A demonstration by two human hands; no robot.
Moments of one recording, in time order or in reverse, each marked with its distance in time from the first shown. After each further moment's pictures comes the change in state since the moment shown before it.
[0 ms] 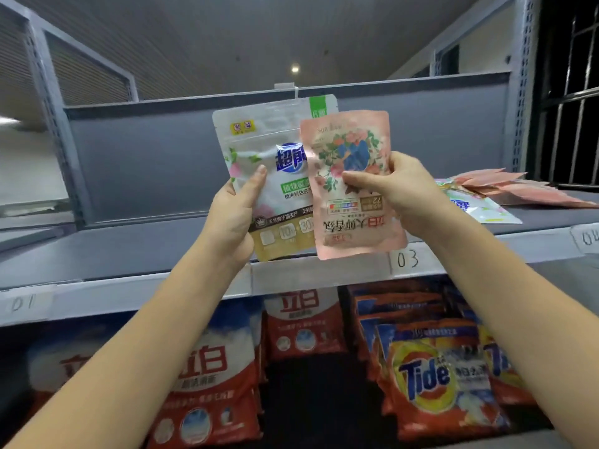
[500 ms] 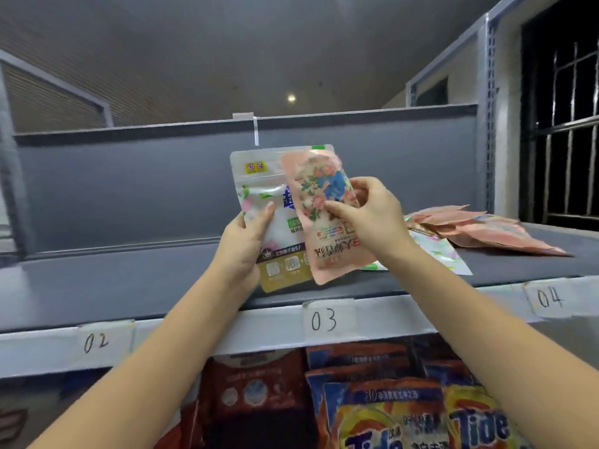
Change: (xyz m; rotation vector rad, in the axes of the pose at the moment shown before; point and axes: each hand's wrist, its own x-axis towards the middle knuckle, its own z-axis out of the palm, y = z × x) left_hand 0.048 -0.076 0.102 -0.021 -0.007 -0.037; right_hand 0.067 0.045 -0.081 -0.349 0.166 -0.198
